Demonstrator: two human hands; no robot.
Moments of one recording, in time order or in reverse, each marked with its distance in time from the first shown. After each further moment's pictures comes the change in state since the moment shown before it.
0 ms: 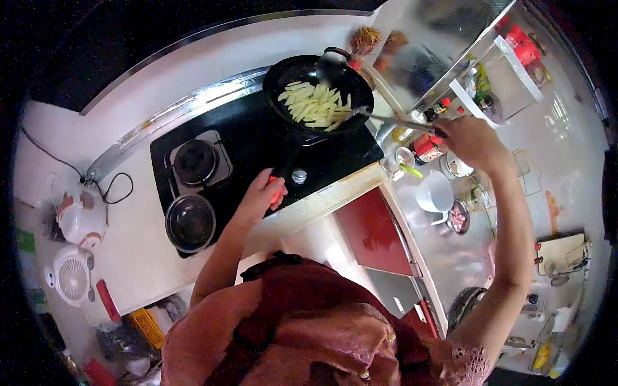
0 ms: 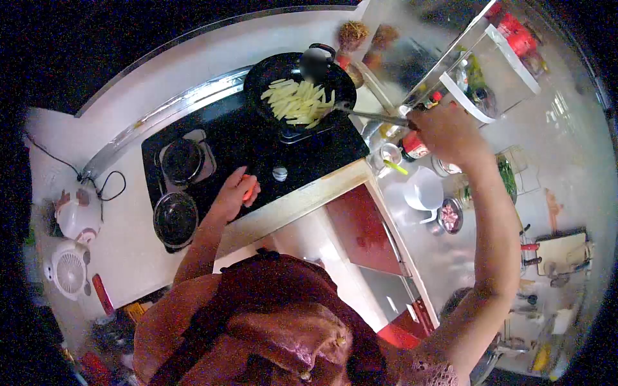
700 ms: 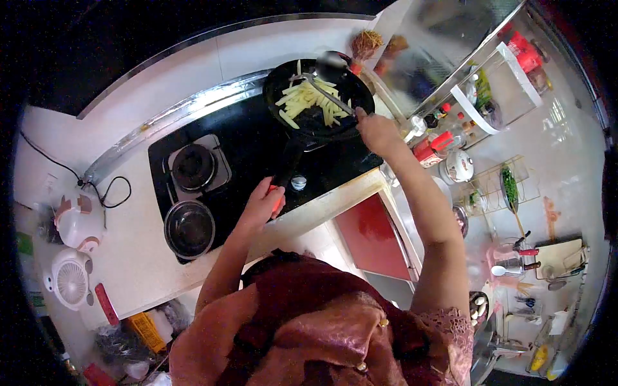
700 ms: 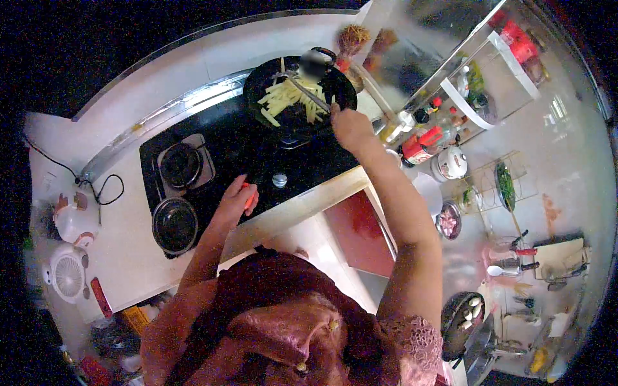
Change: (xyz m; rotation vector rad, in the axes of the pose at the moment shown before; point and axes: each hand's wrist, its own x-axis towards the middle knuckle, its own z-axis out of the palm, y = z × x) left_hand -0.001 0.007 0.008 0.014 0.037 -0.011; right_hand 0.159 -0.093 0.111 0.333 0.170 0.063
